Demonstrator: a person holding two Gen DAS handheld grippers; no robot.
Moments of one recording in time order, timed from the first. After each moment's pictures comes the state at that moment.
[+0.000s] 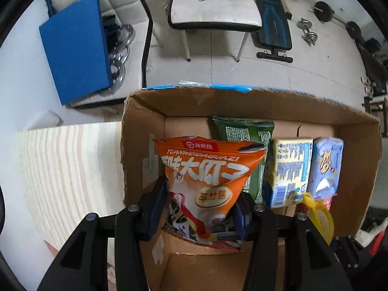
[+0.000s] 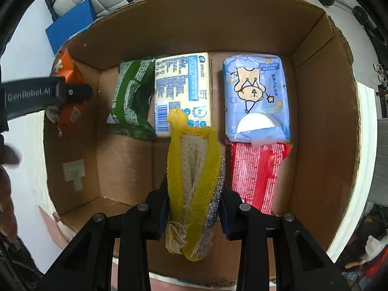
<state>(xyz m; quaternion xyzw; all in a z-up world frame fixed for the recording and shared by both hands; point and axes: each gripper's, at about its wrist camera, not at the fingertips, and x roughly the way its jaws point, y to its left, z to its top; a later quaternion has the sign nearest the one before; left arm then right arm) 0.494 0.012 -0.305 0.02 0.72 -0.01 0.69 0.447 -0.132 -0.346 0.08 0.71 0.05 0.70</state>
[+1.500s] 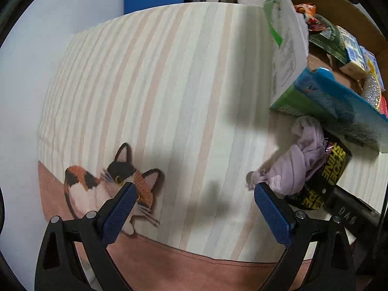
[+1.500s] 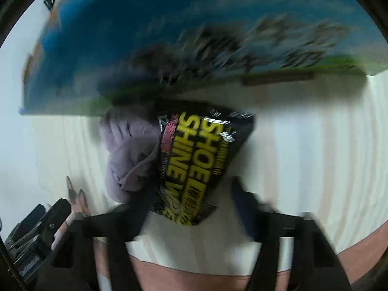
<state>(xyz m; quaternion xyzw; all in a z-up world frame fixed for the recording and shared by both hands) 0.227 0.137 -0.339 0.01 0.68 0.10 0.73 0.281 -0.038 -0.424 0.16 0.70 0.04 0.69</state>
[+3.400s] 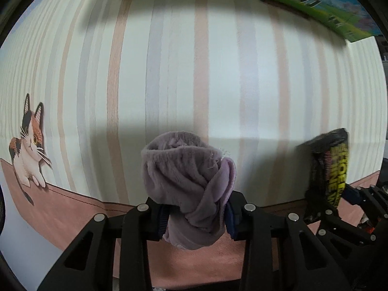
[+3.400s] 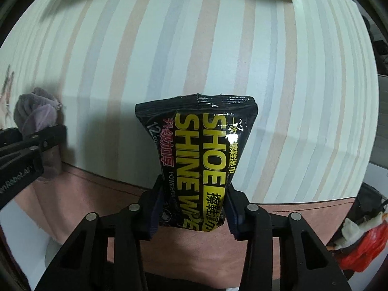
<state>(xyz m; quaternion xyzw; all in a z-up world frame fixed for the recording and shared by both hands) 0.152 -0.018 -0.388 0.02 0.76 -0.02 0.65 0.169 -0.068 -0.444 -0.03 0.77 0.05 0.63</state>
